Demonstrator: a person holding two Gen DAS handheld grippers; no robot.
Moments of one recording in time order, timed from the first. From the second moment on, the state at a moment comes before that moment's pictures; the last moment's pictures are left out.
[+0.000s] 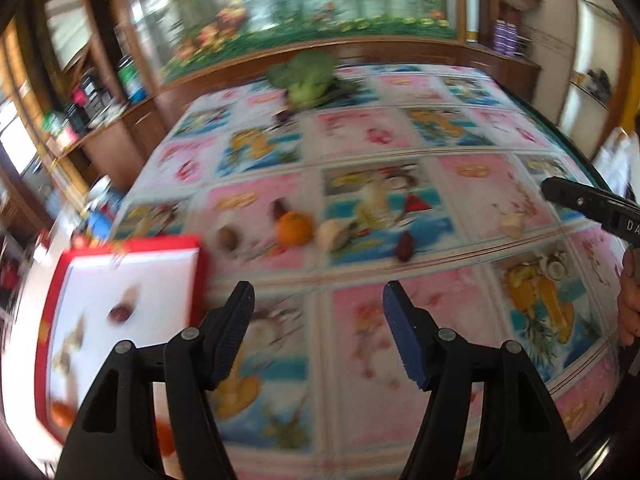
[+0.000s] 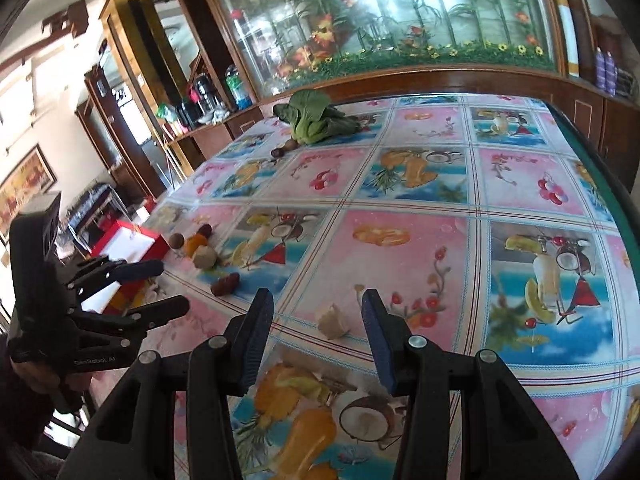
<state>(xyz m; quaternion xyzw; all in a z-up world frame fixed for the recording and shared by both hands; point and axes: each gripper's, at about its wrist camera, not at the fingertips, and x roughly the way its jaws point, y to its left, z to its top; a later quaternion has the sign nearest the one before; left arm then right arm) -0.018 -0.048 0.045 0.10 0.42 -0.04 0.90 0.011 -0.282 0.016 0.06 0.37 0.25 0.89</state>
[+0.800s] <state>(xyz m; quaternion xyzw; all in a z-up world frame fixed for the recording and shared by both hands) 0.035 -0.086 0.004 0.10 0.44 -0.19 0.87 0.032 -0.263 -0.012 0.02 0.42 0.21 0.88</state>
